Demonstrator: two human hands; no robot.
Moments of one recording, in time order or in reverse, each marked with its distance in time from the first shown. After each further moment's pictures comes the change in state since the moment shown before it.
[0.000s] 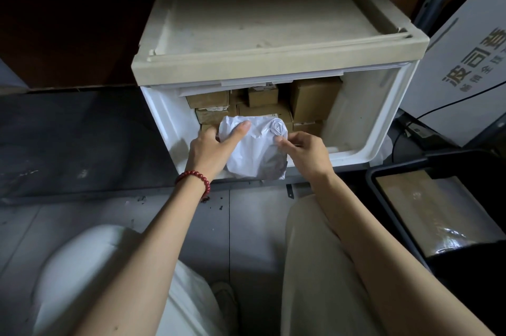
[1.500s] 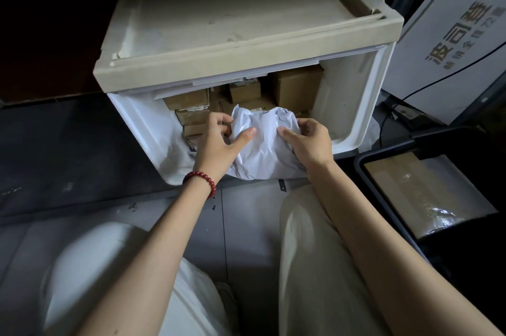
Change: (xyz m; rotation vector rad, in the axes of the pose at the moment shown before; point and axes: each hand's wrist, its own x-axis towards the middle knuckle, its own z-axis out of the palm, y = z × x) left_hand -0.005 0.019 0.035 -0.184 -0.075 0.153; right_hand 0.003 0.003 -0.022 0.139 0.235 0.148
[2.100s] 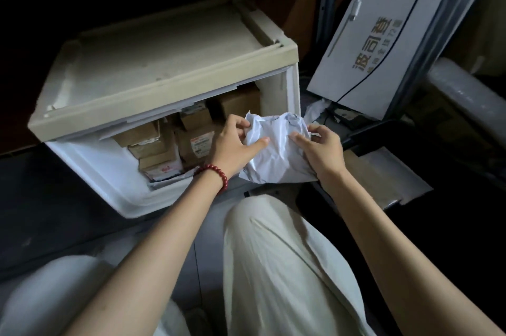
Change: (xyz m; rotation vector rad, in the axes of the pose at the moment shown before) left_hand -0.017 0.095 0.088 0.118 -0.233 0.145; right_hand 0.001 0.017 -0.126 0.136 0.173 -0.045
